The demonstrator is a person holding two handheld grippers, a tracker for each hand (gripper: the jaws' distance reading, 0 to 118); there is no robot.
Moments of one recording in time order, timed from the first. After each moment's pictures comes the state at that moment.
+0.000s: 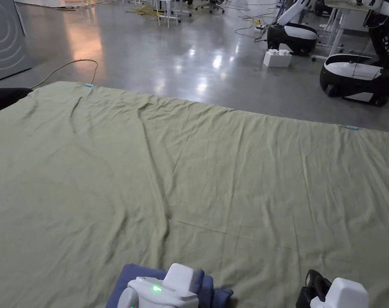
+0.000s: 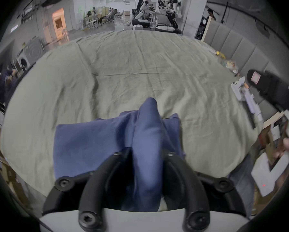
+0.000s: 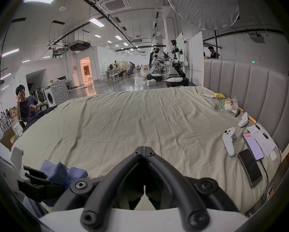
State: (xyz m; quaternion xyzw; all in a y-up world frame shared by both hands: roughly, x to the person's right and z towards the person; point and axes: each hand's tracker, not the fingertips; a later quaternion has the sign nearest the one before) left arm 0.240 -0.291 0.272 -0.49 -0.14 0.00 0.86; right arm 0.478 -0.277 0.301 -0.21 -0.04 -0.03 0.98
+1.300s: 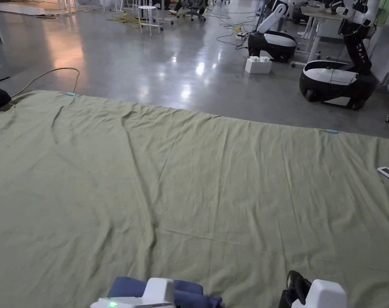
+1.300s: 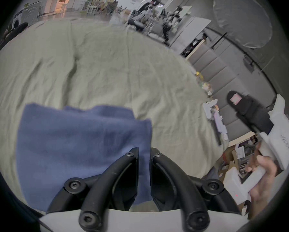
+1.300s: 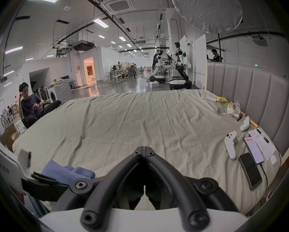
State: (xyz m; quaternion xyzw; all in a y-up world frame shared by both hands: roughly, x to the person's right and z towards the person) left arm 0.204 -0.298 0.271 -0.44 -0.24 0.16 0.85; right arm 0.466 -0.267 0.306 -0.20 -0.02 -0.02 0.98
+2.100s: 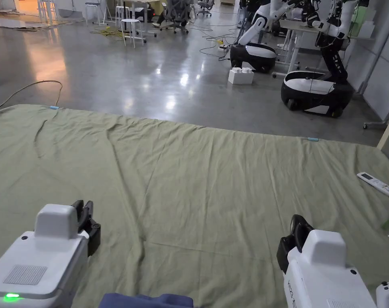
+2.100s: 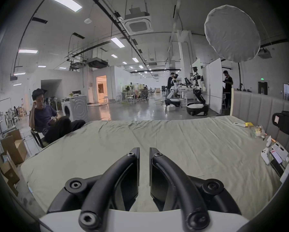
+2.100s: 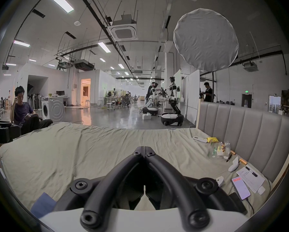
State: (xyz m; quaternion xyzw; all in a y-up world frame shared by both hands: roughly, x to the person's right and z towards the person) left arm 0.123 -0.200 0.258 -0.11 0.03 -0.03 0.99; right arm 0.453 -0.190 0.278 -0.04 -0.07 0.05 1.00
